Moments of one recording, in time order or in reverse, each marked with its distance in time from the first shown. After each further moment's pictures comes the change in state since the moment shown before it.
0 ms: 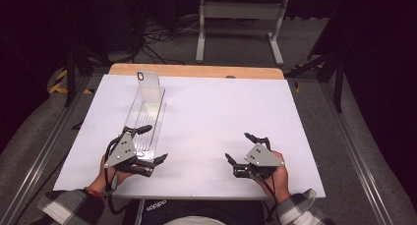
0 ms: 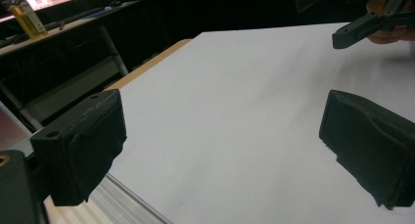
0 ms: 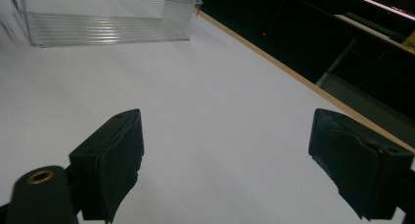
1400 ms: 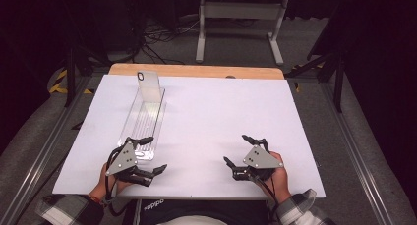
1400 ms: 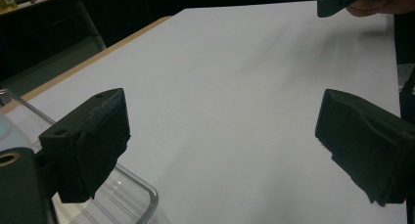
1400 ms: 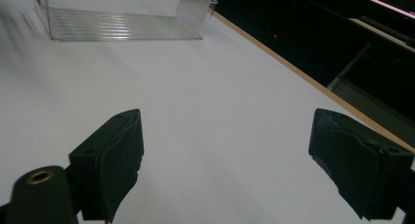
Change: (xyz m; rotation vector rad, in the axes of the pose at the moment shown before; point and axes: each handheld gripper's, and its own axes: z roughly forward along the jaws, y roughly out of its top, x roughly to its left) left arm -0.013 -0.023 -0.002 0.052 -0.057 -0.033; right arm 0.004 0.000 0.000 0.000 0.040 -0.030
